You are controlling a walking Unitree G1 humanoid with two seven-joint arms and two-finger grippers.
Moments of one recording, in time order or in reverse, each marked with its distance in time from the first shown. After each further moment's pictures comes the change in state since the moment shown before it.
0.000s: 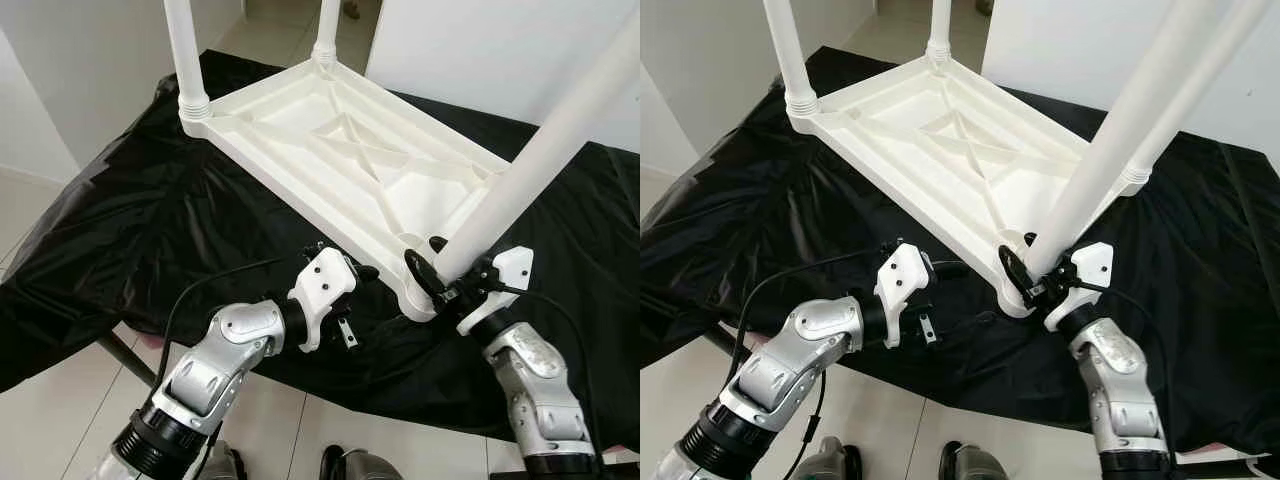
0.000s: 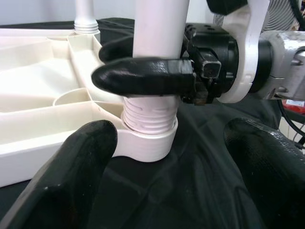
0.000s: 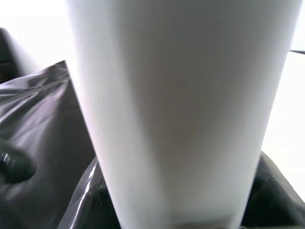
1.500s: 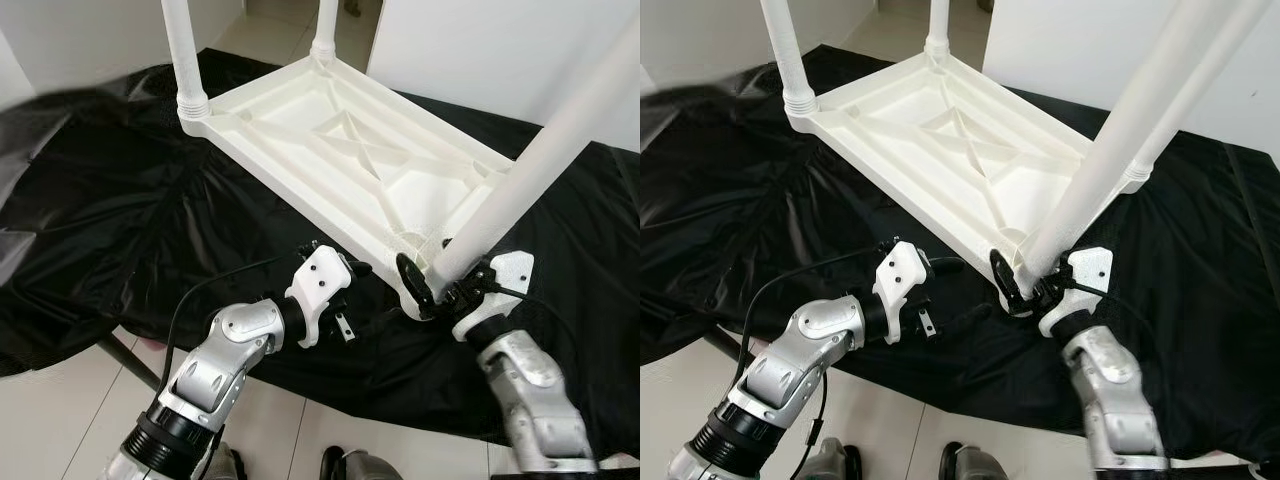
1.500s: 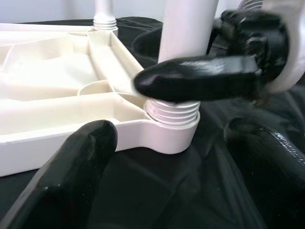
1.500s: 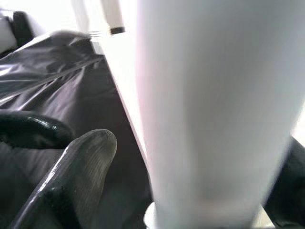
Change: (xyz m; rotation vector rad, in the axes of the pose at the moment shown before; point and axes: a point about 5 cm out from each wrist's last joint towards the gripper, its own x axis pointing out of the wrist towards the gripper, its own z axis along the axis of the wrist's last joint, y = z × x) left arm -0.003 0.008 -0.004 0.012 -0.009 0.054; right arm -0.013 -0.005 0.012 0.012 0.055 0.150
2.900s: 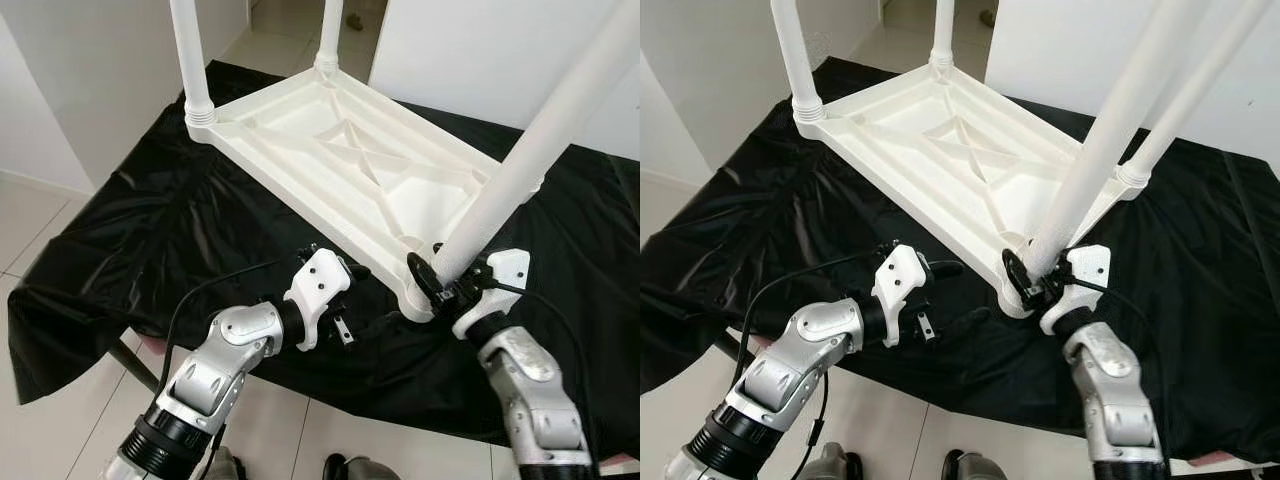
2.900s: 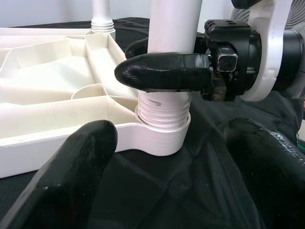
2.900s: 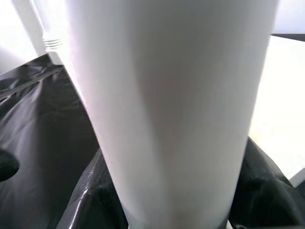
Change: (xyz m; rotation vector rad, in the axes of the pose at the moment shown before) left arm -0.001 -0.002 -0.001 -0.011 0.009 -0.003; right arm 0.012 0.007 -0.011 0.050 0.021 -0.269
